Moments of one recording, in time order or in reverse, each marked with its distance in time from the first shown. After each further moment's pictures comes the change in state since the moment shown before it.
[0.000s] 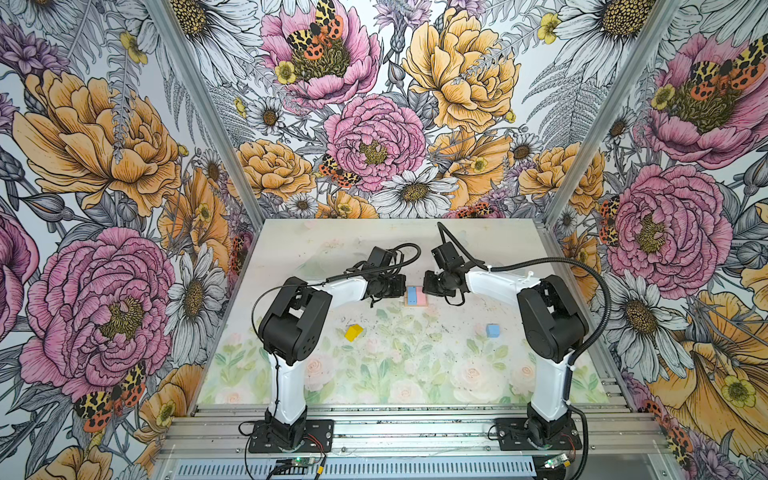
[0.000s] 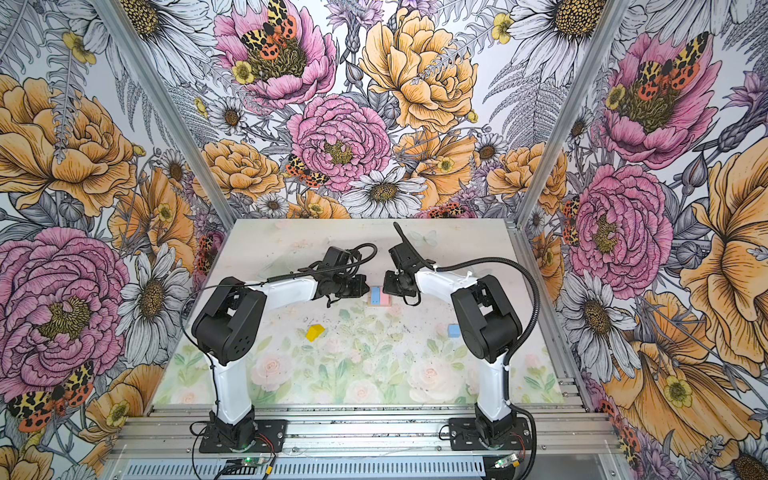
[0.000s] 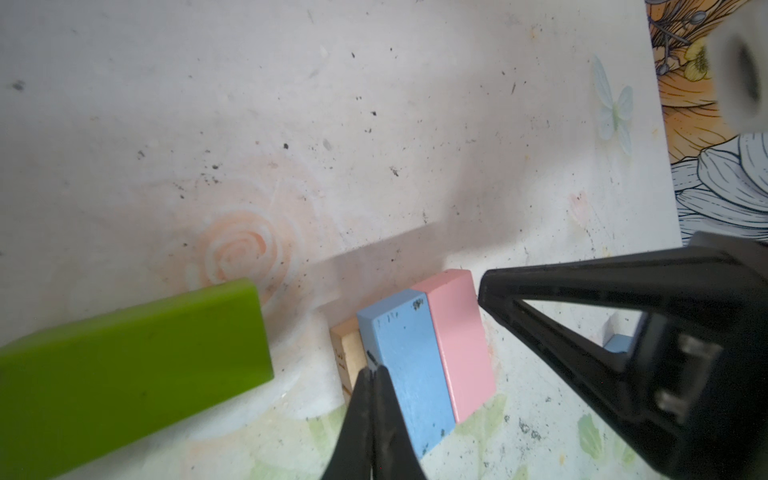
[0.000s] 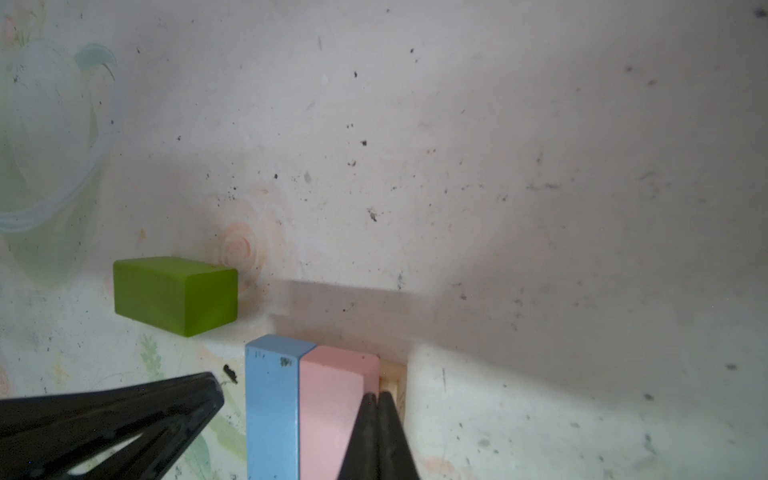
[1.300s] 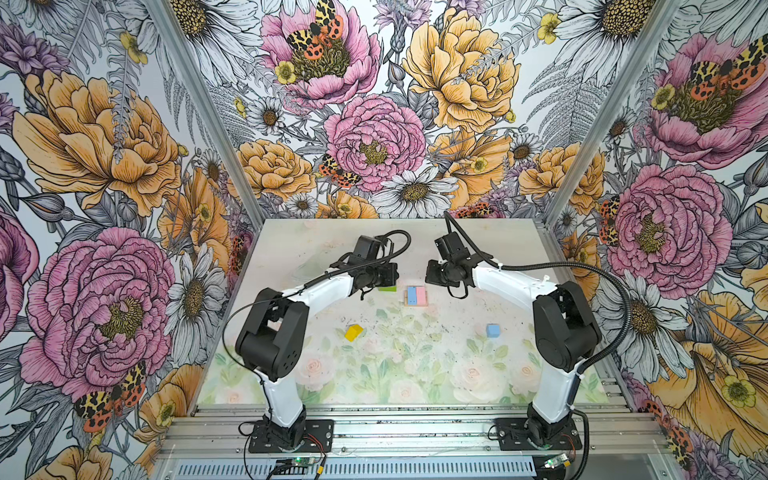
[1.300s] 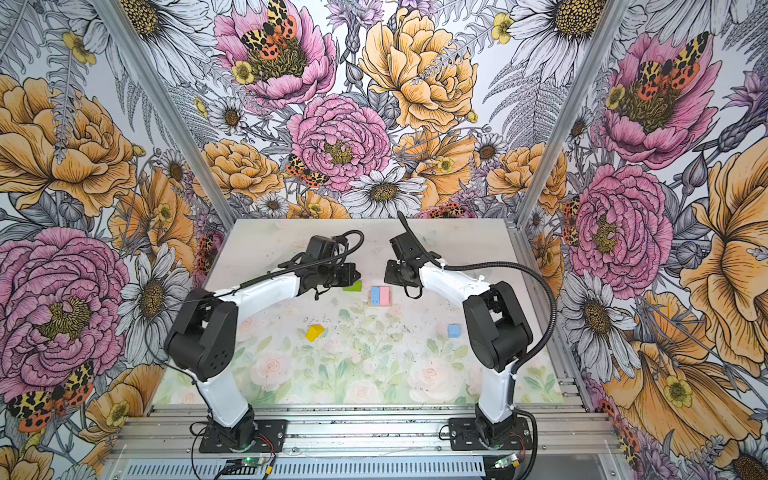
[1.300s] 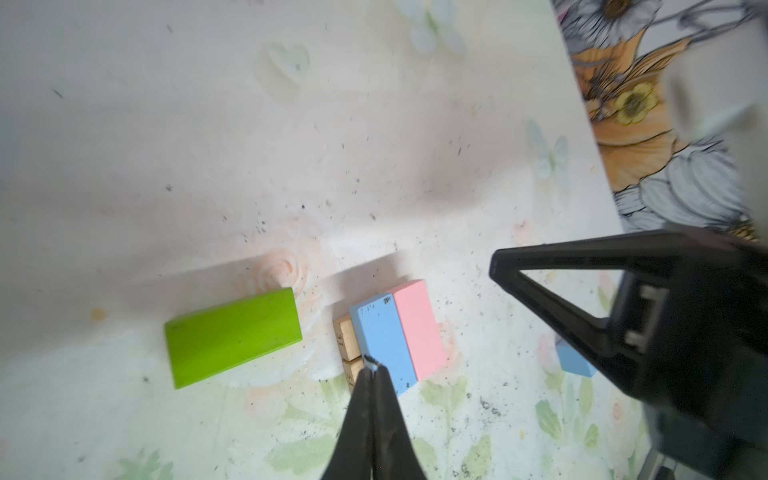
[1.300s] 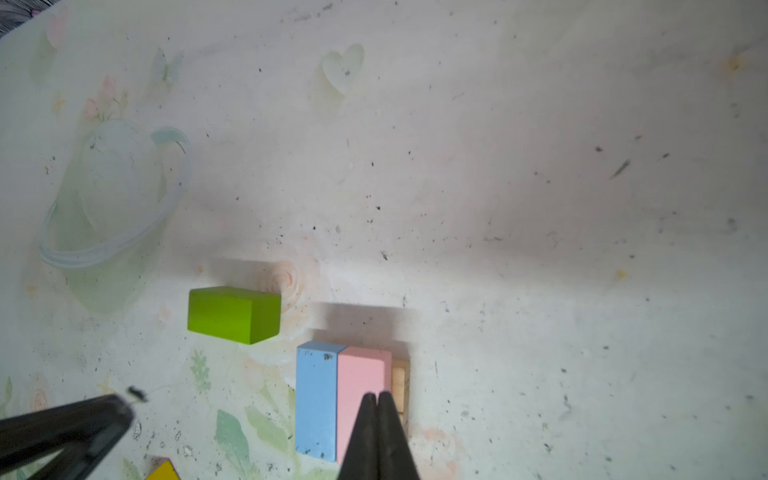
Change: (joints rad) left arm 0.078 -0.243 -0.037 -0.039 -0.001 0.050; right arm 0.021 -0.094 0.089 -0.089 0.110 0.002
